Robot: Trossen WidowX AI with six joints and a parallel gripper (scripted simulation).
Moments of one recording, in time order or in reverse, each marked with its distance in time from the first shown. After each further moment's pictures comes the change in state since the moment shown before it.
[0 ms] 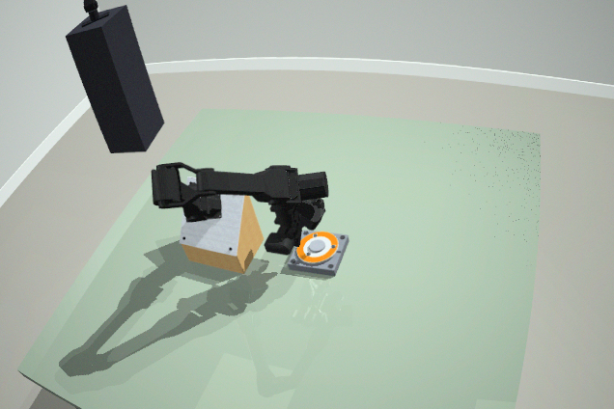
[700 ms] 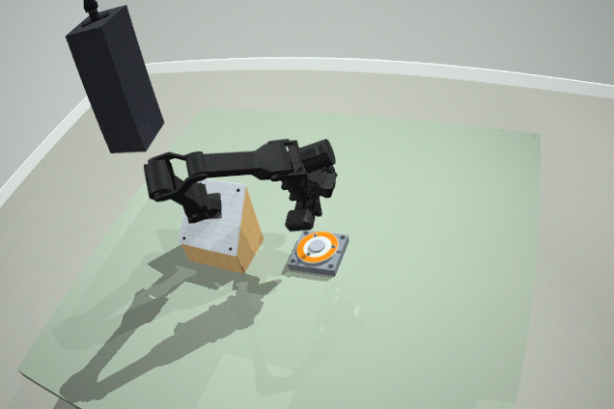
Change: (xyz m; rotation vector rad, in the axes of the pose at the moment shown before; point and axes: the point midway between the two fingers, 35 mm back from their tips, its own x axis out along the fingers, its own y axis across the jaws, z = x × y) arm -0.064 0.045 0.047 -0.115 -0.184 0.190
